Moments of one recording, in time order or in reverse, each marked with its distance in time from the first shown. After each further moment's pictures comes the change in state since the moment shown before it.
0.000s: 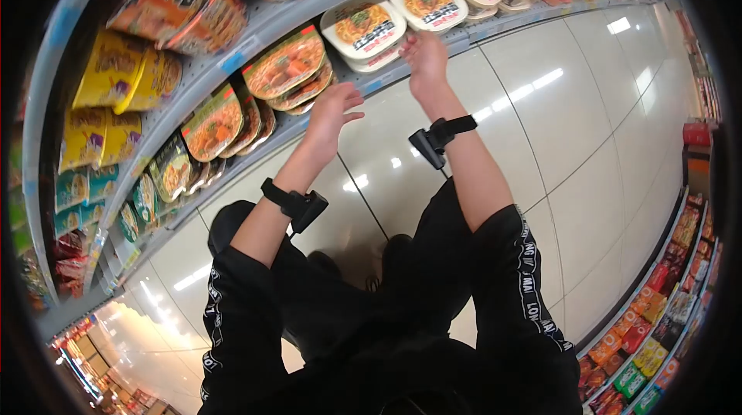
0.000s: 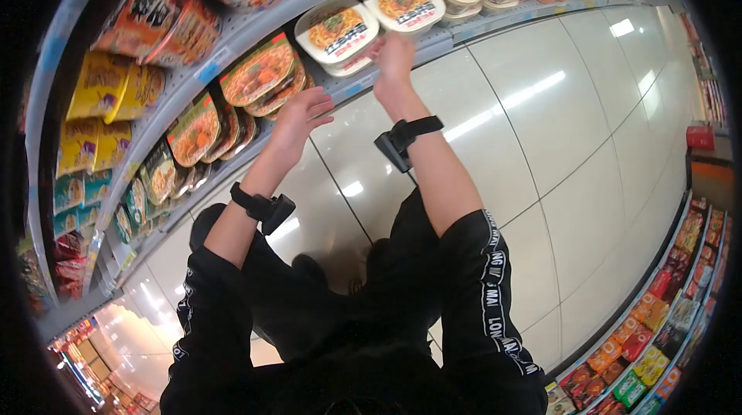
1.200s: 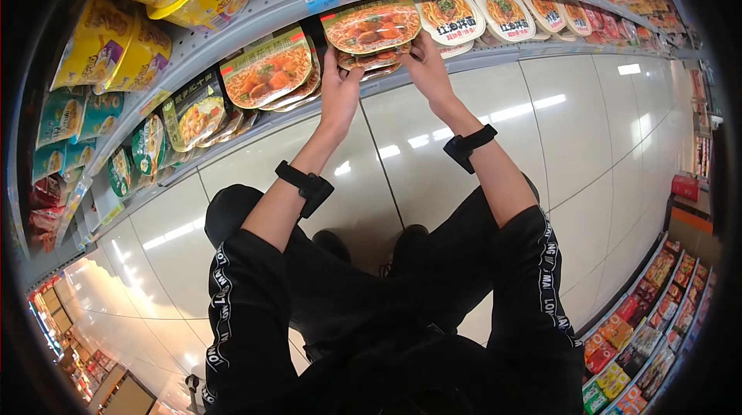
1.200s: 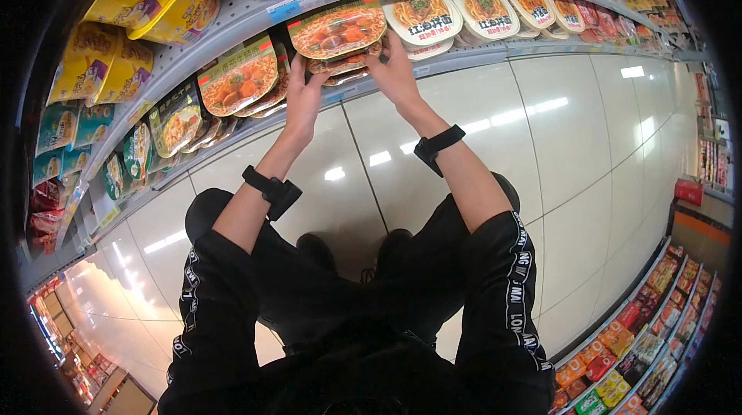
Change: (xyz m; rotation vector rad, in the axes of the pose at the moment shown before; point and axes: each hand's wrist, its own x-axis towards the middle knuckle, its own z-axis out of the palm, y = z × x) left_hand -0.010 -0.018 -0.096 -0.064 0.264 0.372; right_hand -0.059 0.091 0.055 -0.743 -0.534 -0.160
